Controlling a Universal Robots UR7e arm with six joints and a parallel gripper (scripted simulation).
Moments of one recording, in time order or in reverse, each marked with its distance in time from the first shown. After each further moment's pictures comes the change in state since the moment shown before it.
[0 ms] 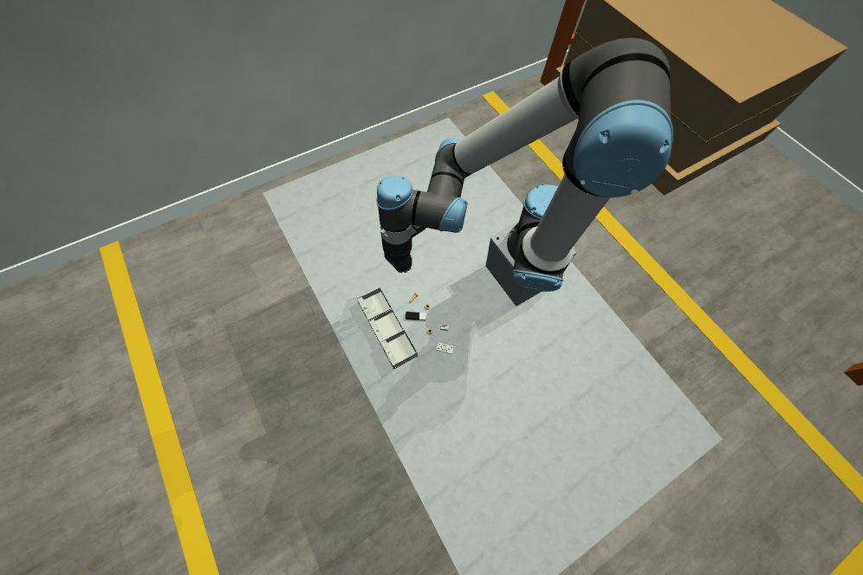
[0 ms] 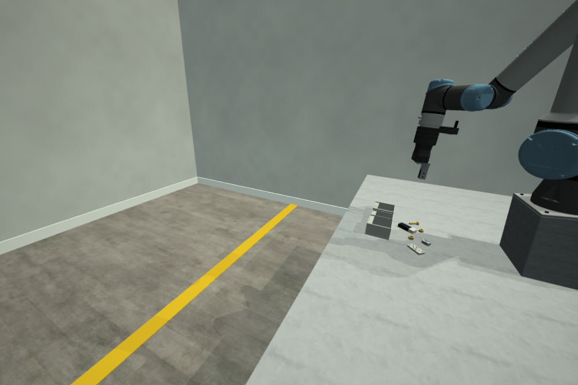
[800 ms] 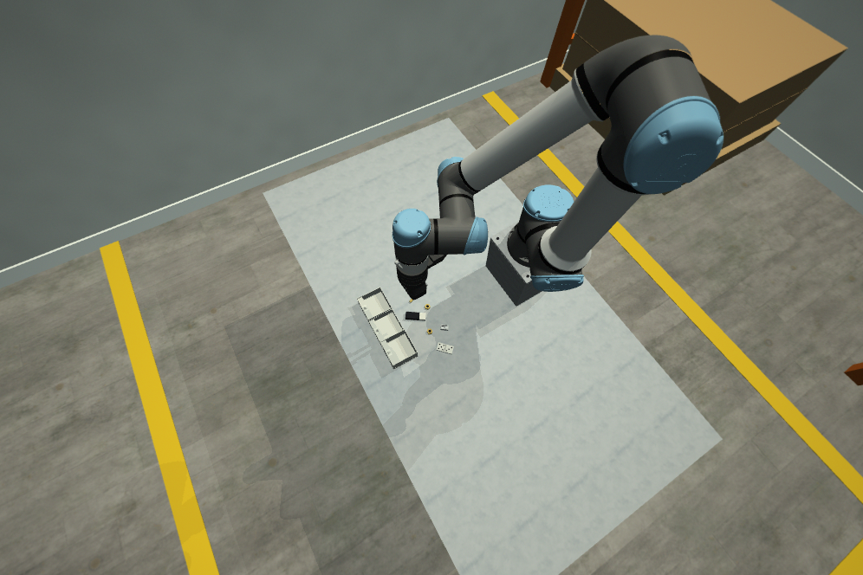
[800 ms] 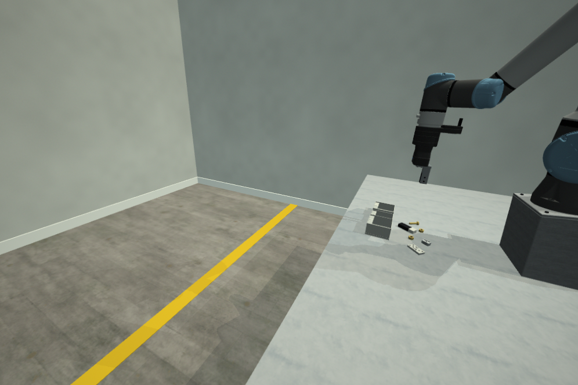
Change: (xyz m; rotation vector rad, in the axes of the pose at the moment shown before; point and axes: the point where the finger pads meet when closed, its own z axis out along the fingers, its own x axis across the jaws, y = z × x) arm 0.089 0.019 -0.003 0.041 -0.030 0.122
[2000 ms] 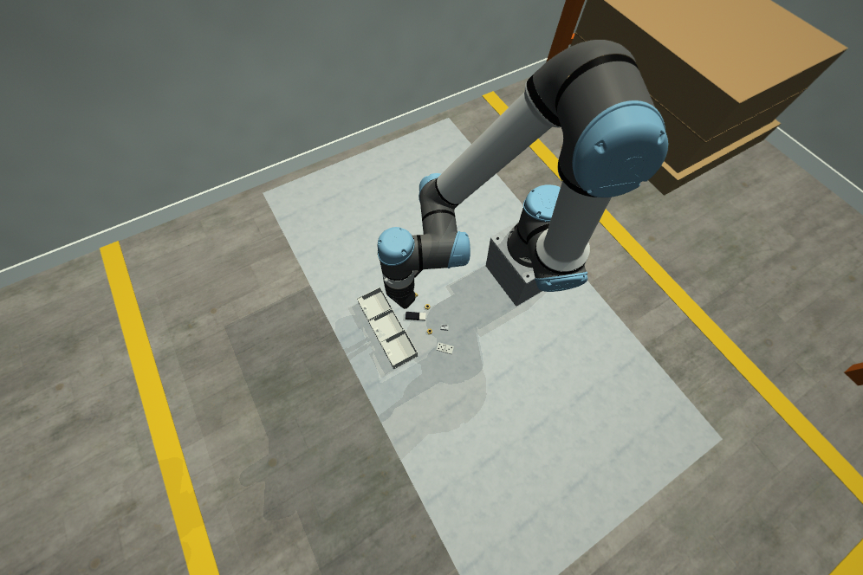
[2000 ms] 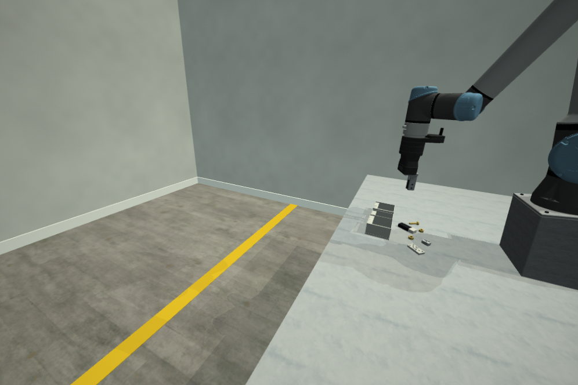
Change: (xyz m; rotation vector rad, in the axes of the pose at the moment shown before) arm -0.017 0.034 0.035 0.021 -0.025 -0.282
